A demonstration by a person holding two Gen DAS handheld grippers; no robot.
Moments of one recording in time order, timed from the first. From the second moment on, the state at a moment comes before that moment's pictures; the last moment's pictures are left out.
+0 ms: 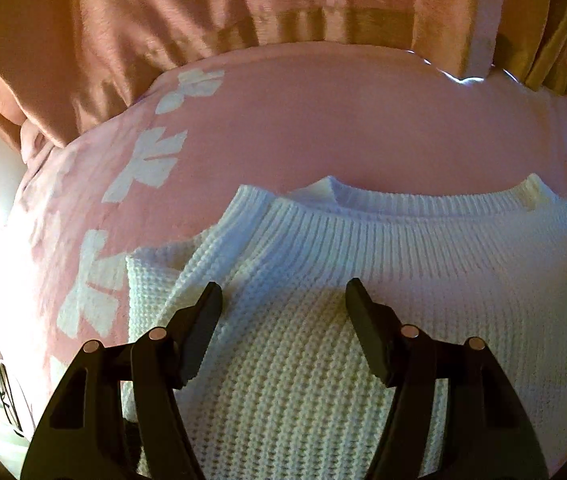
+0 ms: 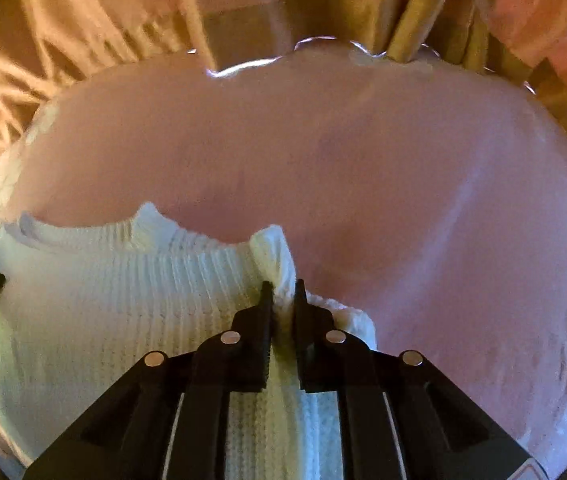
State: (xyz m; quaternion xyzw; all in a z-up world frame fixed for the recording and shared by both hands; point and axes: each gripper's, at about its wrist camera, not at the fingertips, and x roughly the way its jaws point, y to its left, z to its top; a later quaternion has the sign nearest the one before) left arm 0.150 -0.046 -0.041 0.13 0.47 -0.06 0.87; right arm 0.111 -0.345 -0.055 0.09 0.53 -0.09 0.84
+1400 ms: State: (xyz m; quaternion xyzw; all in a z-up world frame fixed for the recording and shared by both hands) left arm 0.198 0.015 -0.024 -0.08 0.51 -0.13 0.84; right arm 0.098 -0.323 -0.029 0.06 0.49 -0.03 0.87
